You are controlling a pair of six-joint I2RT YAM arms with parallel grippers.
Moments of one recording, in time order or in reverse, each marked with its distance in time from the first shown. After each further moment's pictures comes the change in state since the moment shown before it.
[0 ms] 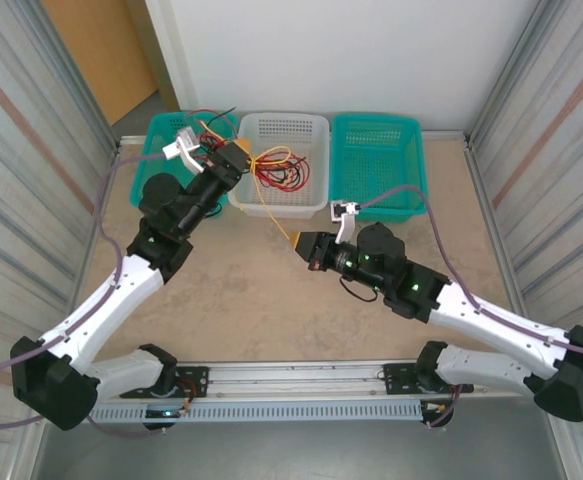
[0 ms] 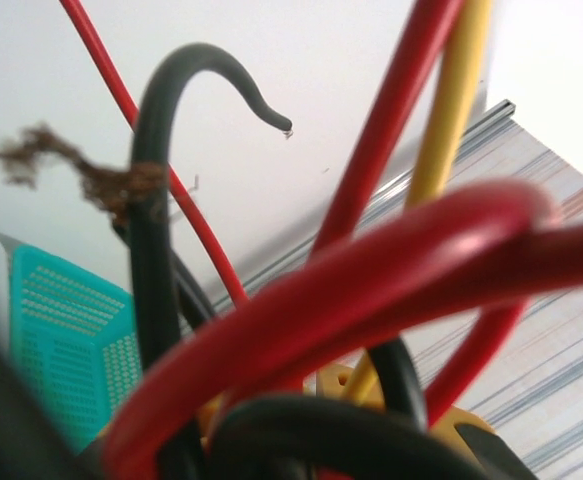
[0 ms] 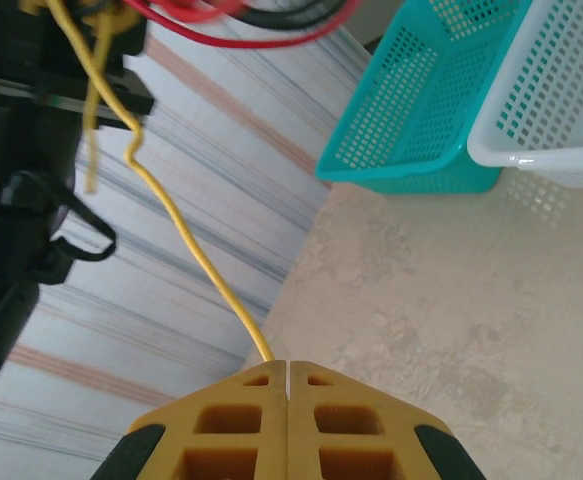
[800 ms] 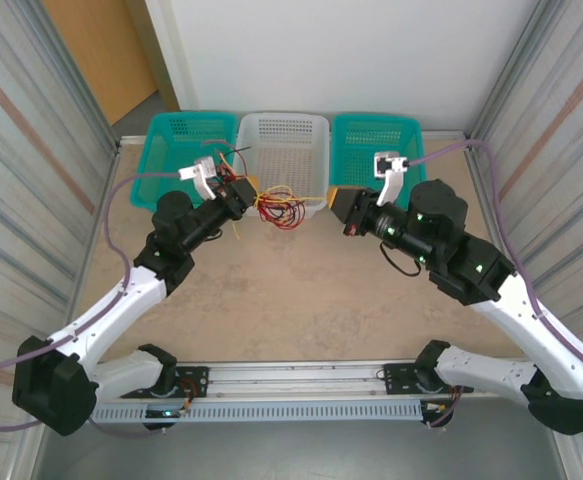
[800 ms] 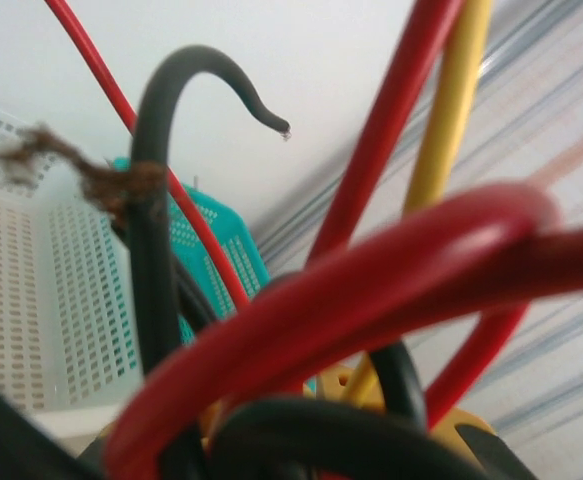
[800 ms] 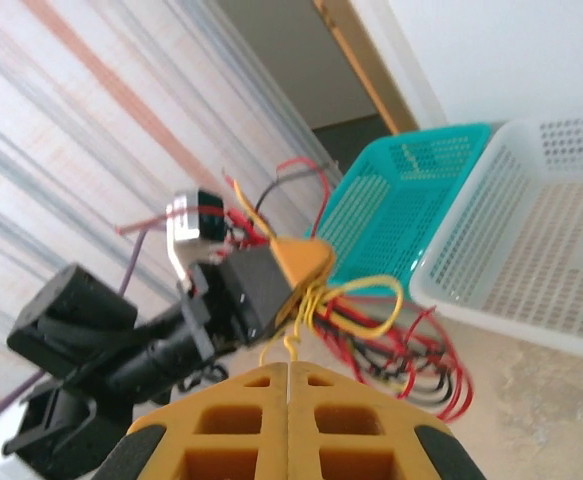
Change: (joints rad) left arm 0.019 -0.031 -0.190 -0.045 0.141 0.184; right arm -0.185 -0.007 0.475 -0.438 -0.020 -0.244
